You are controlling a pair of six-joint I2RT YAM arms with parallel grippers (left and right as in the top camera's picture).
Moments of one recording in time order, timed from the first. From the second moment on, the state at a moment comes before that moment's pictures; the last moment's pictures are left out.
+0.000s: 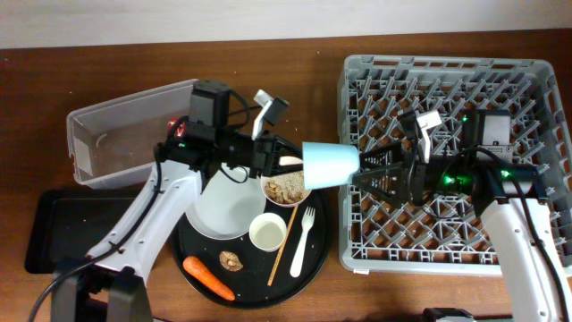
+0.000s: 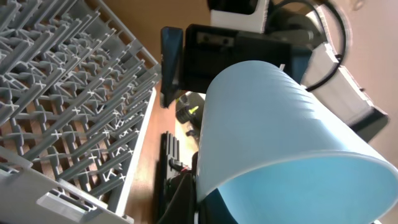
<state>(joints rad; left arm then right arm) -0.32 1.61 1.17 -0.25 1.45 -0.23 -0.07 1.26 1.07 -0.83 -1.38 -0.21</state>
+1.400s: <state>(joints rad) -0.37 1.61 1.17 -0.31 1.08 -0.22 0.00 1.27 1.07 -0.81 -1.25 -0.19</state>
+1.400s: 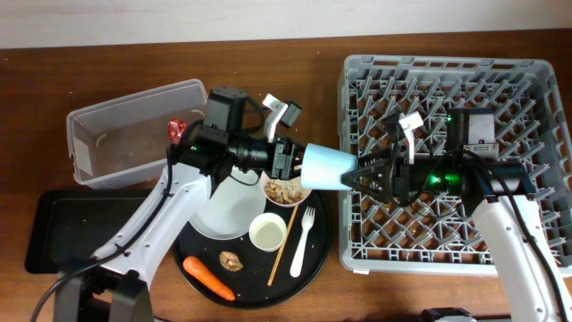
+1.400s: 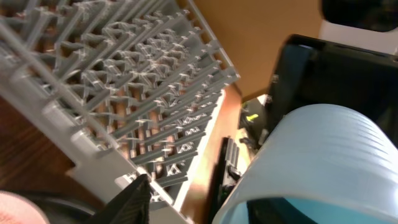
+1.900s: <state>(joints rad) -0.13 1.61 1.18 -0.69 0.74 -0.07 -0.19 1.27 1.19 -1.05 -0.85 -0.16</state>
